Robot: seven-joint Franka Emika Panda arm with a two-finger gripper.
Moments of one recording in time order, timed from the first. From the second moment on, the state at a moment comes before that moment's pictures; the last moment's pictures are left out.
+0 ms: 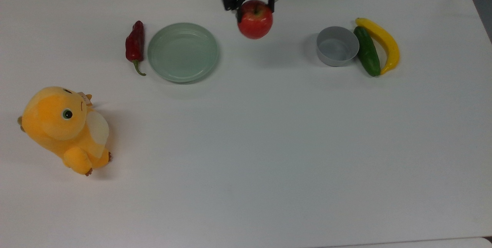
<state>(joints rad) 0.31 0.00 -0.08 -1.82 0.04 1.93 -0.16</state>
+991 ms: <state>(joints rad) 0.31 0.26 -0.11 -1.87 0.04 2.26 -0.18</state>
